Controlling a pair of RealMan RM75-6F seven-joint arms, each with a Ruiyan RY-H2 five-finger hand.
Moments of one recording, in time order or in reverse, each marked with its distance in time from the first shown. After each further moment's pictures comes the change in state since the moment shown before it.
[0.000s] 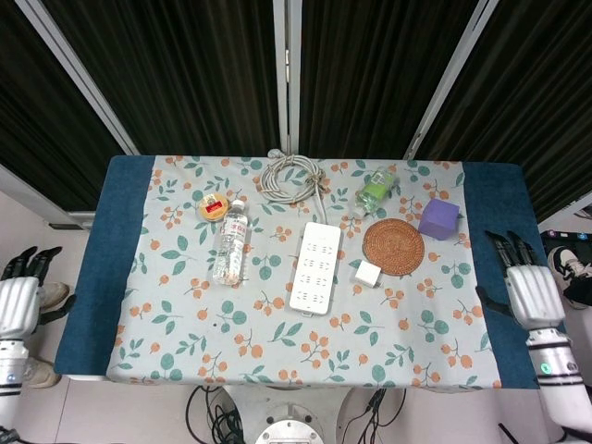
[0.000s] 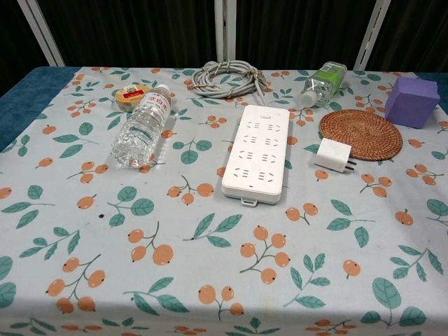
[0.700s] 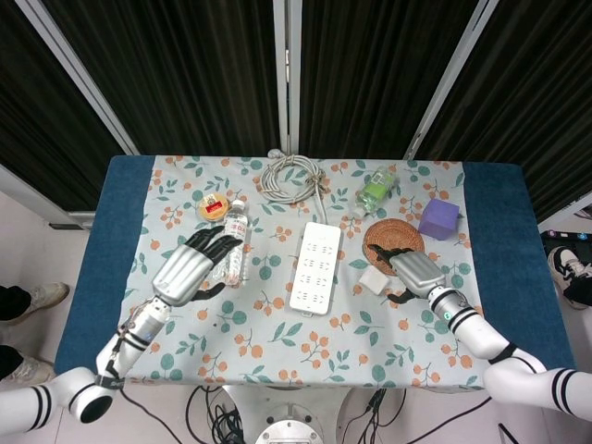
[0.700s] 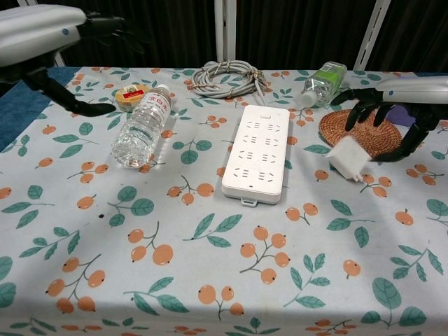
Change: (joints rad) left arm -0.418 -0.191 -0.063 -0.125 0.185 -0.261 0.241; right arm 0.462 -0.093 0.058 0.003 0.214 -0.728 -0.089
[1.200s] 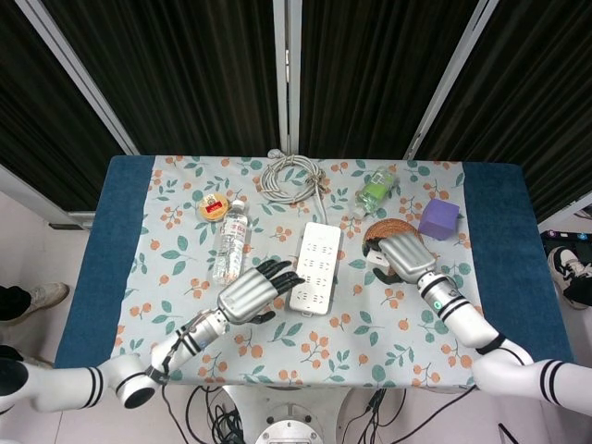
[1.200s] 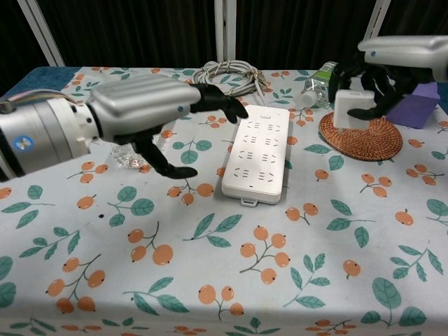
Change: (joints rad) left arm -0.175 -0.194 0.014 0.093 0.056 -0.190 0.007; right arm 0.032 -0.033 0.032 0.013 -0.005 0.065 -0.052
